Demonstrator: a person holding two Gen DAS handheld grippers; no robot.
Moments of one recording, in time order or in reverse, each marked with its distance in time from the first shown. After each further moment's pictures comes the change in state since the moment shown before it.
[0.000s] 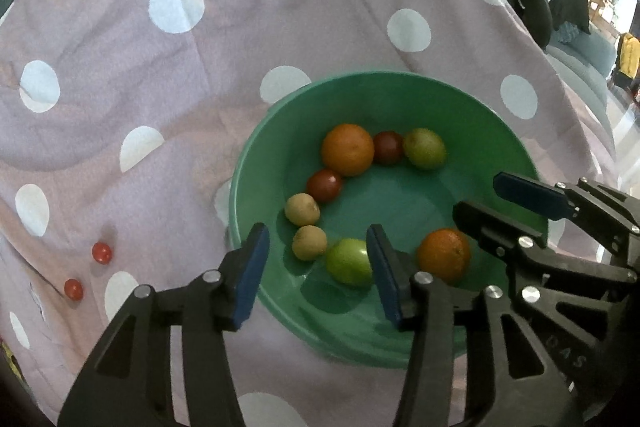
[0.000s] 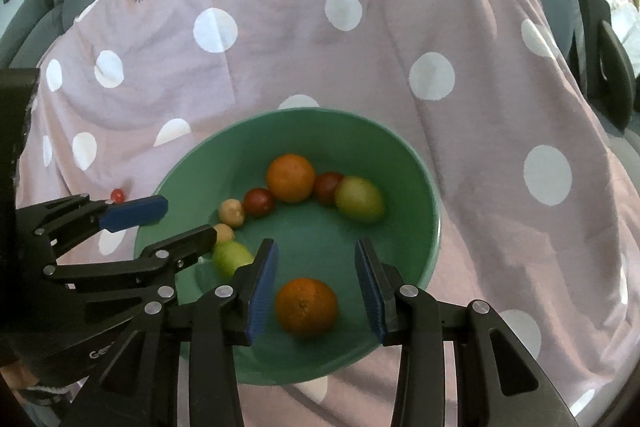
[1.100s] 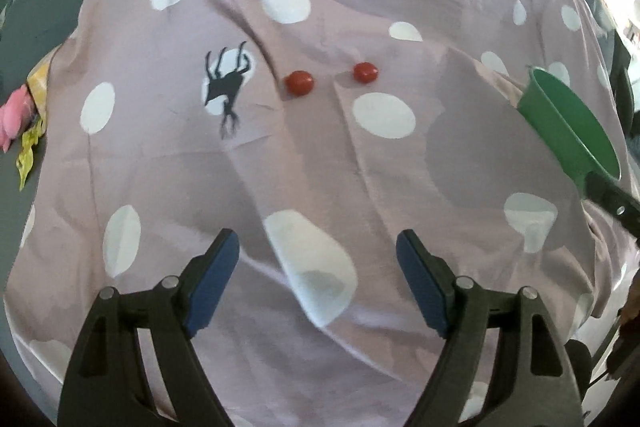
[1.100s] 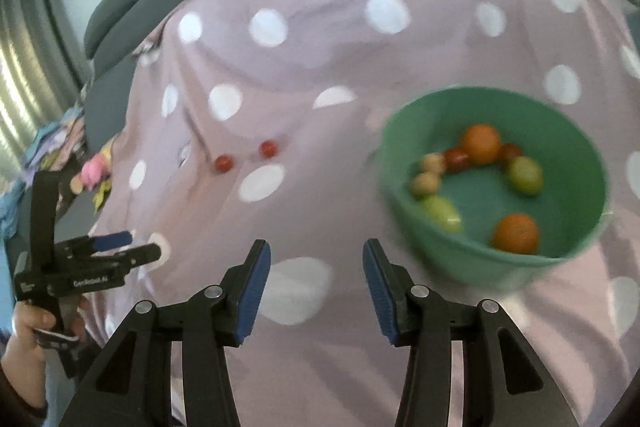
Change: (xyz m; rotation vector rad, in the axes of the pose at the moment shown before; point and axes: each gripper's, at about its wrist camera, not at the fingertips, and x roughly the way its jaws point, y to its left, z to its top) left arm -0.101 0.188 -0.208 -0.470 0.006 0.196; right arm -0.028 0.113 -0.060 -0.164 -0.010 0.346
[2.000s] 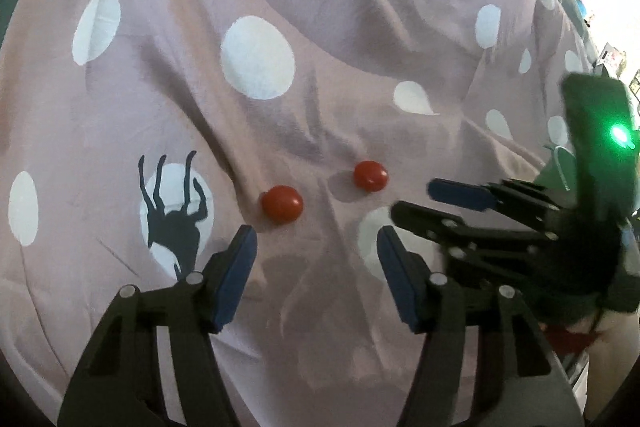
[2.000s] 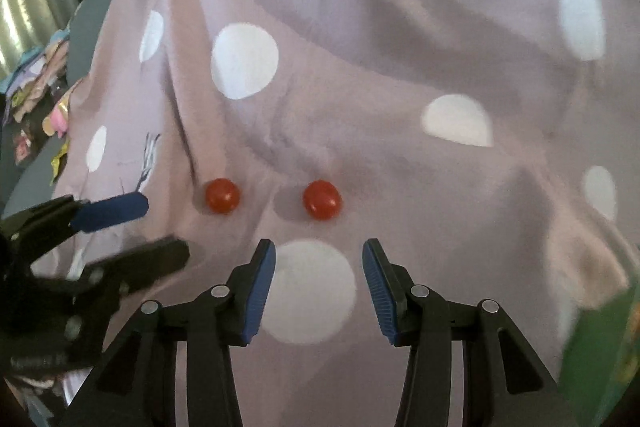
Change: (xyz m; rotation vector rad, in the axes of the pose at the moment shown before) left arm 0.071 0.022 0.105 0.007 -0.055 -0.154; right arm 0.190 0.072 0.097 -0.220 0.220 0.008
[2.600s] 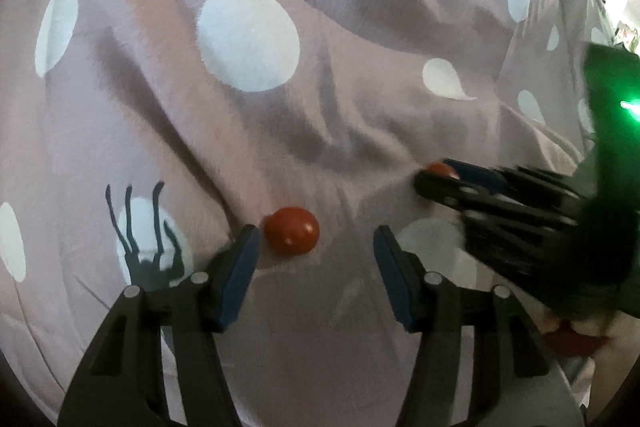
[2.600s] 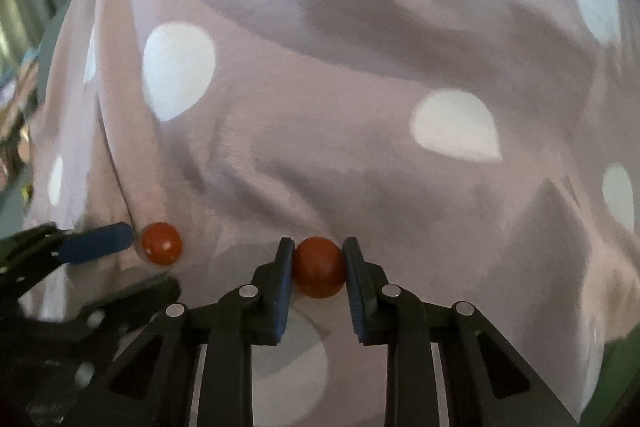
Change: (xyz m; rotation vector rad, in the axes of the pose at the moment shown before) left arm 0.046 0.006 0.024 0.058 0.084 0.069; right arm 0.022 -0.025 0.005 0.092 -0.029 -0.042
